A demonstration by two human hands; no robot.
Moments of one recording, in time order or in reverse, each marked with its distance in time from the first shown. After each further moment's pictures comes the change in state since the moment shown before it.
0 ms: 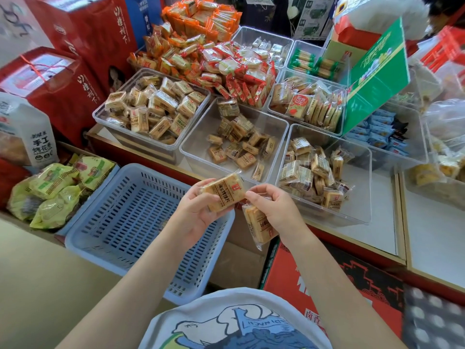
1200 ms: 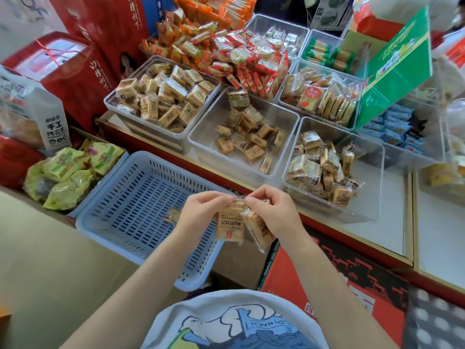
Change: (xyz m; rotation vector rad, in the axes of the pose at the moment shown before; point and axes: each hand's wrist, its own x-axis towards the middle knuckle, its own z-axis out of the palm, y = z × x) left_hand -0.026 -0.013 0.007 0.606 0.192 0.084; right_hand -0.014 0.011 0.010 -0.064 -0.038 -0.069
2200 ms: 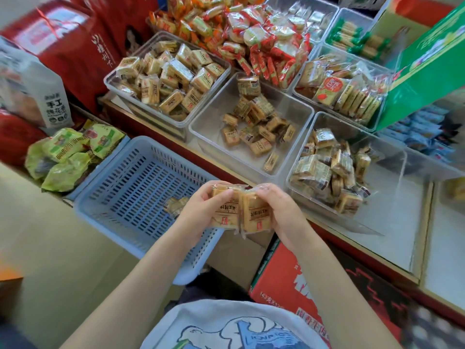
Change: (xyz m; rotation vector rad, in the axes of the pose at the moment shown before) left_hand 0.026 -0.005 0.018 -0.110 0.002 -0.173; right_hand 0.038 0.008 -0.026 0.223 -0.259 0.230
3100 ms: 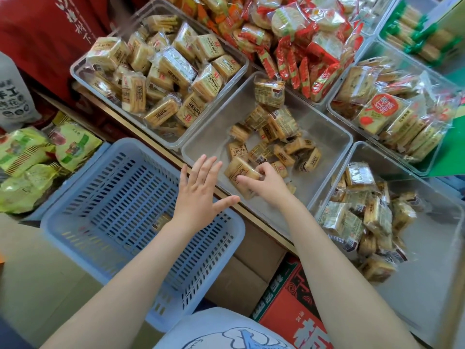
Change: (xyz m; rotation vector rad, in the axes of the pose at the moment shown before) left_hand 0.209 -0.019 -0.052 1.317 0.294 0.398; right_hand 0.268 -0.011 -0.031 -0.553 -0.015 0.061
